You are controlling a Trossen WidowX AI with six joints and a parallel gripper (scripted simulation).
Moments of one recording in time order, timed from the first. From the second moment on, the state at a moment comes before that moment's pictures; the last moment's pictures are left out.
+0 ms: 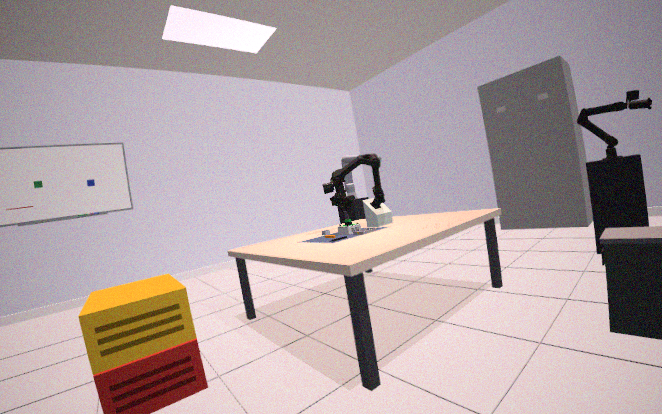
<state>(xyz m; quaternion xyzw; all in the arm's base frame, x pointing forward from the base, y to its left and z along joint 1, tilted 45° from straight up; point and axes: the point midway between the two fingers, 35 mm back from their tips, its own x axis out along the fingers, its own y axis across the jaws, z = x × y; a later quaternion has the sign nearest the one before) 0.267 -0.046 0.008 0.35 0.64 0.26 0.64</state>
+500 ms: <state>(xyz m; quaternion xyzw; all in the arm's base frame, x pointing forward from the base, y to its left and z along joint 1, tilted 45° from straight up) 0.268 -0.045 0.013 0.32 0.66 0.23 0.64</state>
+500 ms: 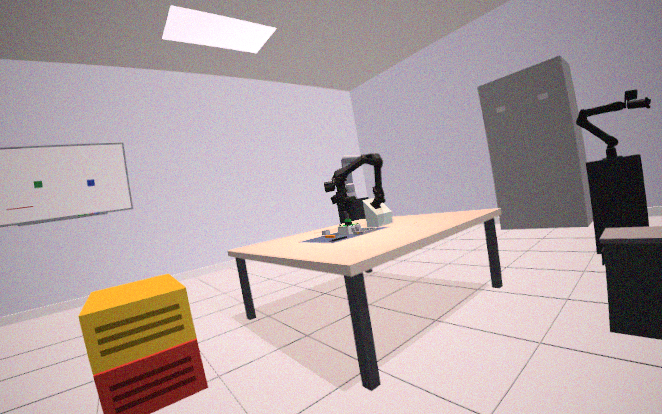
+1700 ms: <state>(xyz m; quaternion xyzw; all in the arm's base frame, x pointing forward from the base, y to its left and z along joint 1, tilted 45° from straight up) 0.270 -0.029 -0.004 0.32 0.65 0.21 0.66</state>
